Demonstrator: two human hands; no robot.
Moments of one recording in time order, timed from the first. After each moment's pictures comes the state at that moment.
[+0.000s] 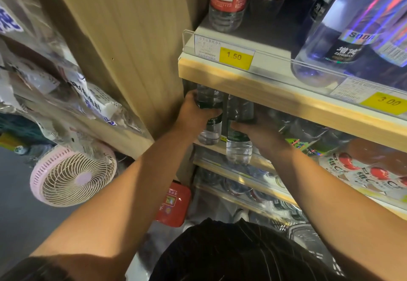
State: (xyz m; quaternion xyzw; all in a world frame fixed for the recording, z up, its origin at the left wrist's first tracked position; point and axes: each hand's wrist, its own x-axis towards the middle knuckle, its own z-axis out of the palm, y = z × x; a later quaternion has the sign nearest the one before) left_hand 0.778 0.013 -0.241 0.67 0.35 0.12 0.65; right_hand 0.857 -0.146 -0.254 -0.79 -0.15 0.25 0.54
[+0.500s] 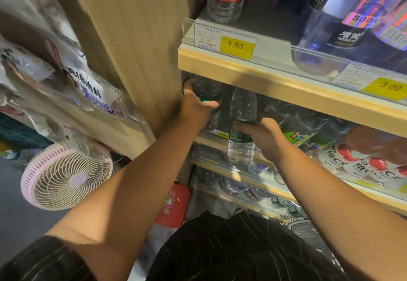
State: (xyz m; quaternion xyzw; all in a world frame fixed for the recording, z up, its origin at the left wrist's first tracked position) left_hand 0.790 0.011 -0.258 0.69 0.33 0.19 0.62; right_hand 0.841 -0.158 -0.260 -0.76 -0.06 0.29 0.58
